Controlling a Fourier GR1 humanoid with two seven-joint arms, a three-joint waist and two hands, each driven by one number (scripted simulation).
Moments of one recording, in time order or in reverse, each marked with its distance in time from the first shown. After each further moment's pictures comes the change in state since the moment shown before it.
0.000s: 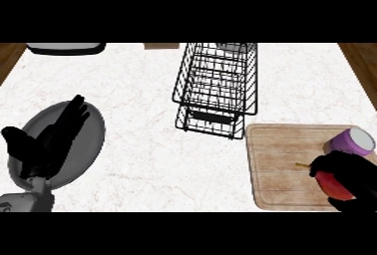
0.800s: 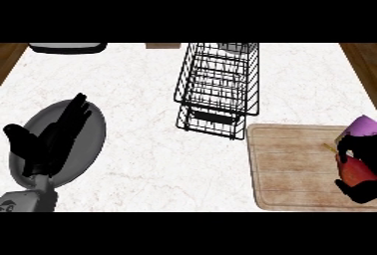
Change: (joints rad) left arm -0.014 -0.036 0.025 -0.002 -0.033 -0.021 0.017; right arm -0.112 0.032 -0.182 0.211 0.062 -0.189 -0.063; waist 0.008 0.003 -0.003
